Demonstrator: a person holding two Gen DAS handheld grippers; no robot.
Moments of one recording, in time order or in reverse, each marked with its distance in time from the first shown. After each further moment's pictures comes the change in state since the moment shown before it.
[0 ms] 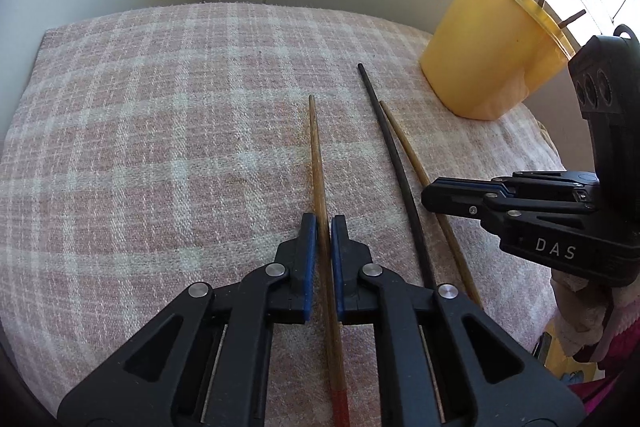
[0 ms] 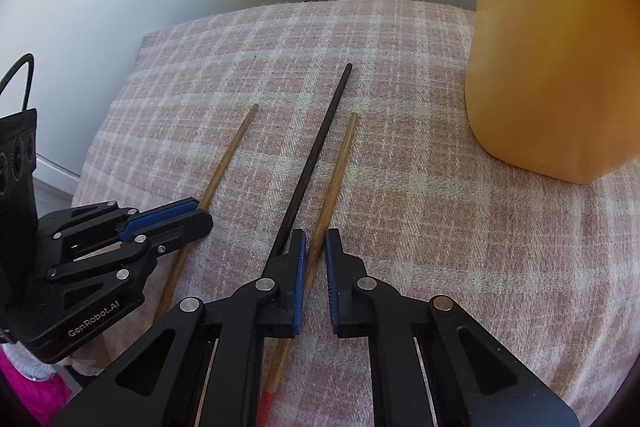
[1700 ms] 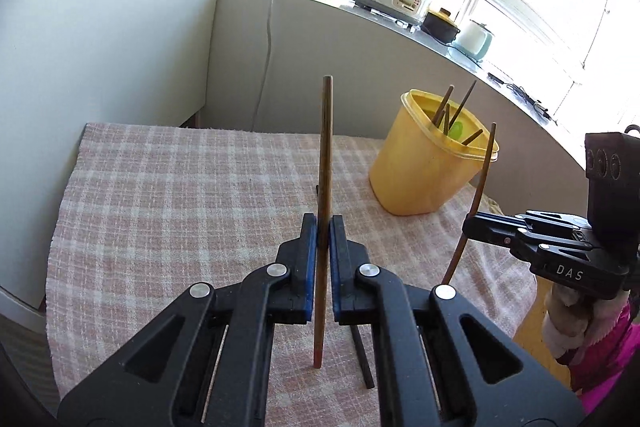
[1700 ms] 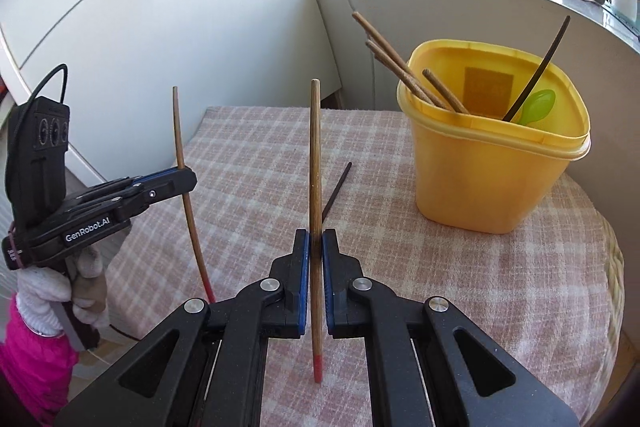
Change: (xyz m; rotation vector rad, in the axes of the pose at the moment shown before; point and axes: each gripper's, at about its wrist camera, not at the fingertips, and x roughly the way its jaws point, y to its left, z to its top) left arm -0.108 -0.026 0.023 -0.001 -0.315 -0.041; right arm -0.133 -0.010 -0.030 -0.130 -0.330 0.060
